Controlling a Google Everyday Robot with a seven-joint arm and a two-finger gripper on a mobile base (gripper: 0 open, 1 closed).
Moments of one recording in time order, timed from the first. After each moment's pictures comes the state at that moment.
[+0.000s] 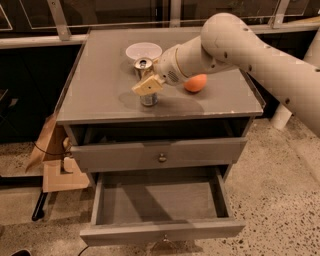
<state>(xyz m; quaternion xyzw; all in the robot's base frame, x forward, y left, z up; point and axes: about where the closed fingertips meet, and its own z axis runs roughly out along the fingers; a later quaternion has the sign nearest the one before) 0.670 0.022 0.884 -0.54 0.69 0.19 0.43</state>
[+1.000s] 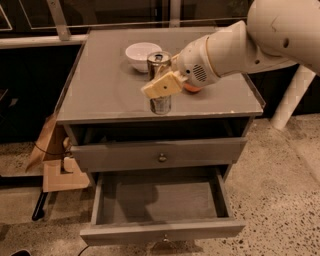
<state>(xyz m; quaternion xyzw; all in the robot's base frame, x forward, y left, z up) 0.562 -0.011 0.949 -0.50 0.72 0.24 0.41</state>
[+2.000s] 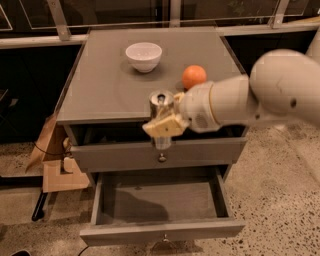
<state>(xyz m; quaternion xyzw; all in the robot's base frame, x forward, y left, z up) 0.509 -0.011 0.889 -0.49 0.72 0.25 0.42</state>
